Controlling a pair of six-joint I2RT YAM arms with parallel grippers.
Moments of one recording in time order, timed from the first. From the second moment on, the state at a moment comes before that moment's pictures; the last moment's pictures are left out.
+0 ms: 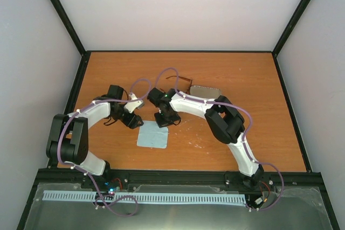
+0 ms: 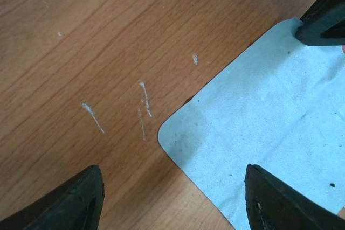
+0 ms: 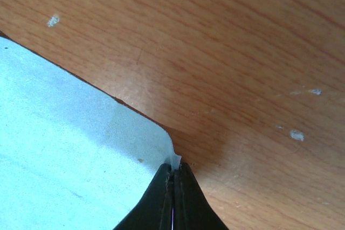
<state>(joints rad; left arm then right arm) -0.15 1.52 0.80 -0.57 0.44 0.51 0.91 2.19 1.67 -0.90 -0.10 0.50</state>
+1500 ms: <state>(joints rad) -0.28 1.62 0.77 -0.37 0.38 0.55 0.91 2.19 1.68 -0.91 -0.03 0.50</state>
